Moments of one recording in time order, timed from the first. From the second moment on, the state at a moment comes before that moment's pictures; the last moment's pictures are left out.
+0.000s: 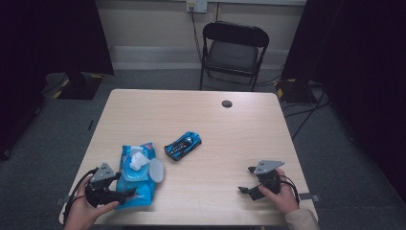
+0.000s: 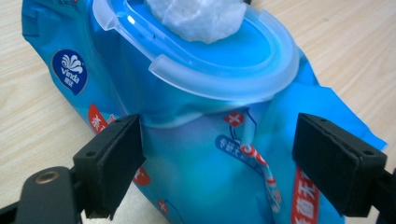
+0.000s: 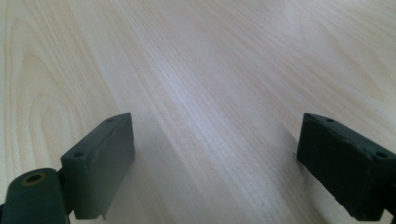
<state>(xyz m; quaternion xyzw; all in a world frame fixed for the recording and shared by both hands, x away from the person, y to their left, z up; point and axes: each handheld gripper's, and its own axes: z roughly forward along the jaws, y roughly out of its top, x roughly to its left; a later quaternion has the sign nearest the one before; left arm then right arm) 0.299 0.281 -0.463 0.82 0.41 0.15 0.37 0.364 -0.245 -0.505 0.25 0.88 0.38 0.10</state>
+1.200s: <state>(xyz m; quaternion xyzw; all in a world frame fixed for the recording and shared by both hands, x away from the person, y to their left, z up) 0.329 0.259 -0.462 0.81 0.46 0.19 0.32 0.364 -0.245 -0.505 0.25 0.88 0.38 0.10</state>
